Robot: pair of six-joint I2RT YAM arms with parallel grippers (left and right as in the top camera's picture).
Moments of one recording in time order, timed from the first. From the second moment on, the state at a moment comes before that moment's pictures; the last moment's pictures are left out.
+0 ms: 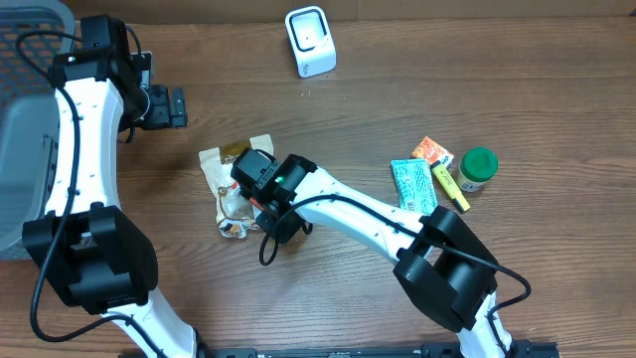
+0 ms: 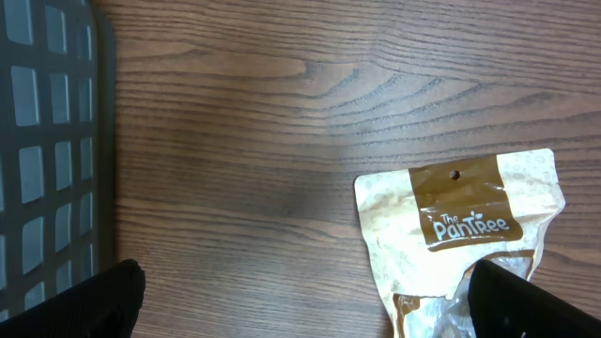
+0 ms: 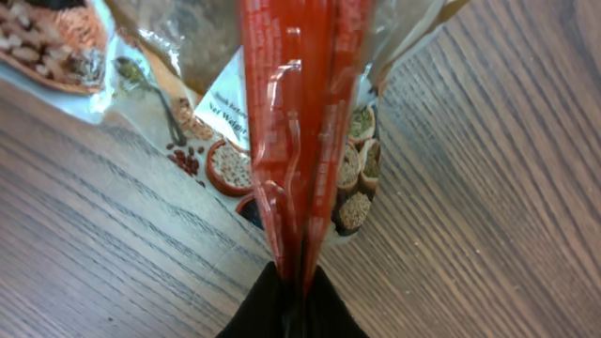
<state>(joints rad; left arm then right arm) 0.17 1.94 1.82 -1.16 0.00 0.03 0.93 2.10 1.66 -0.99 -0.03 0.07</state>
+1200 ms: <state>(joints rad) 0.17 1.94 1.82 -1.16 0.00 0.03 0.69 2.10 1.65 -1.01 -0.56 0.02</state>
